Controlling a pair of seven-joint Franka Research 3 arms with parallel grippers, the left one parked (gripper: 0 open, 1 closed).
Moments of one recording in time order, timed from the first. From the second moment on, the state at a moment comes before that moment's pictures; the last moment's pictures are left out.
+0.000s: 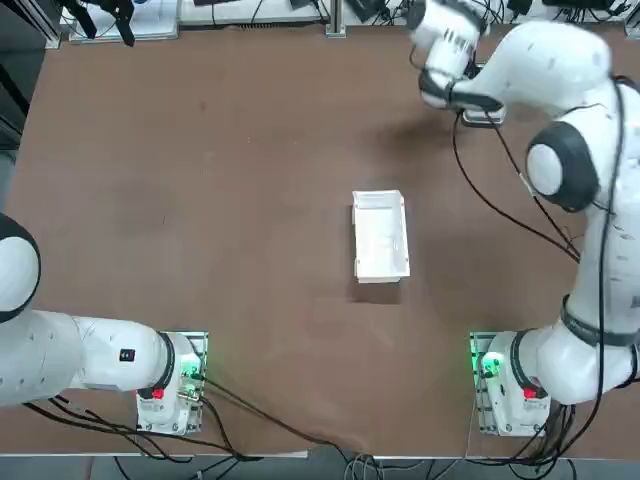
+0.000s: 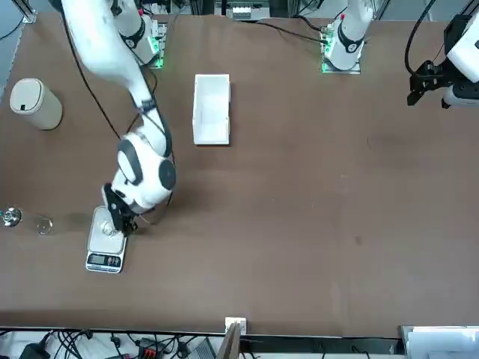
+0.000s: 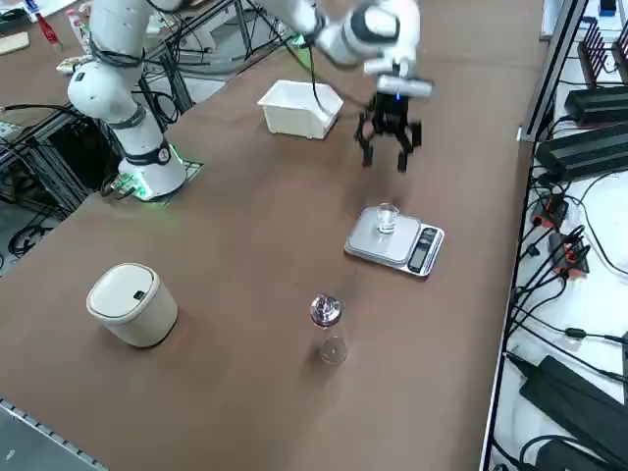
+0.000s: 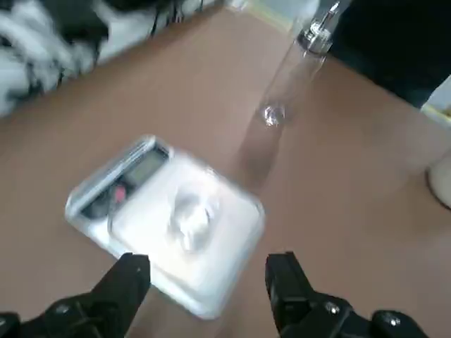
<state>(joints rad) 0.36 0.60 0.02 -1.50 -0.77 1.80 1.65</state>
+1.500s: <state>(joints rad) 0.05 0.05 0.01 -1.58 -0.02 1.58 0.07</state>
